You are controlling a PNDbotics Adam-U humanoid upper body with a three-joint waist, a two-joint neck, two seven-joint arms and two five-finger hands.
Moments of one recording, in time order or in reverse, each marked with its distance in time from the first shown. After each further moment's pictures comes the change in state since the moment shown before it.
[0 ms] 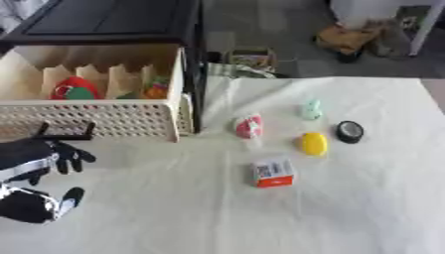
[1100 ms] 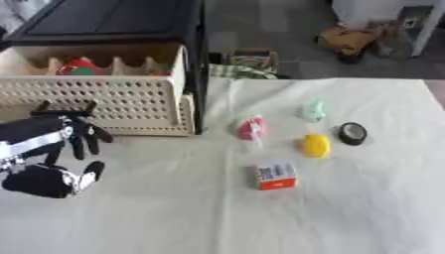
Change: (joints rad) left arm -0.144 -0.055 -0.016 0.017 0.125 0.033 0.064; right arm -0.004 0.009 -0.001 0.000 0.000 0.015 0.011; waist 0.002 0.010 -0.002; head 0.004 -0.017
